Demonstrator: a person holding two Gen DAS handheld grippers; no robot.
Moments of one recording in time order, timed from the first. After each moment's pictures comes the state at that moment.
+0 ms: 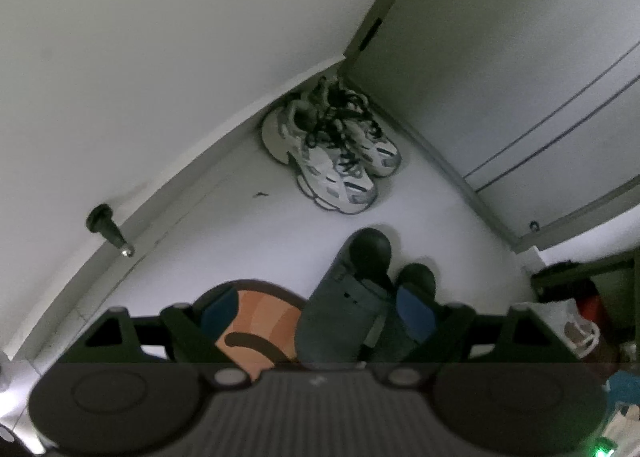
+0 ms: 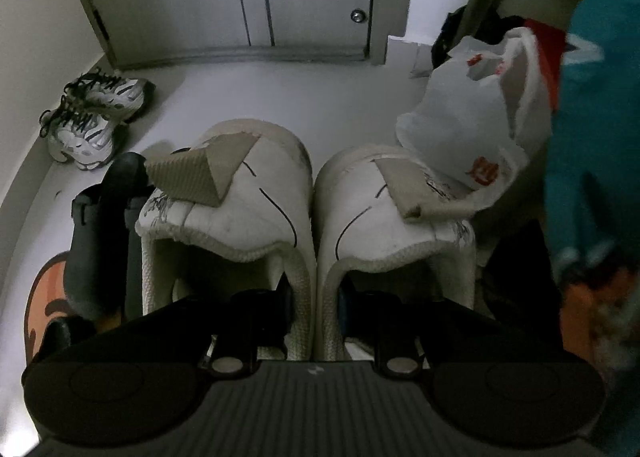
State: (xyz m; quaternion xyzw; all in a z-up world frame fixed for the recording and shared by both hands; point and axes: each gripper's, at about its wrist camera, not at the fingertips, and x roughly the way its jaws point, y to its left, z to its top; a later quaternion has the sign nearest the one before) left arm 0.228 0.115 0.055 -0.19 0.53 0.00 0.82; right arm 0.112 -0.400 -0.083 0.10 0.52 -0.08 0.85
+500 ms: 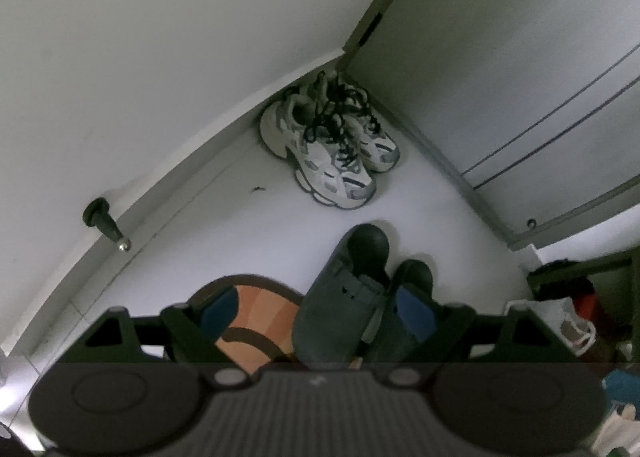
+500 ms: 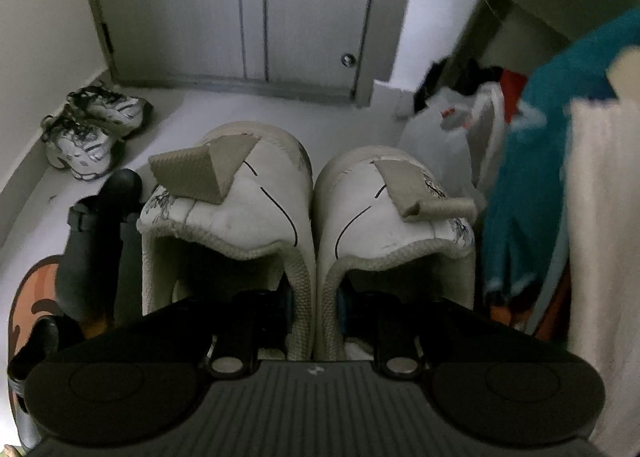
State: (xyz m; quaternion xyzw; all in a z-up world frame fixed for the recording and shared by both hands) left arm 0.227 0.119 0.055 -0.20 0.53 0.00 0.82; right arm 0.106 -0.396 -0.043 0.04 0.48 -0.08 0.87
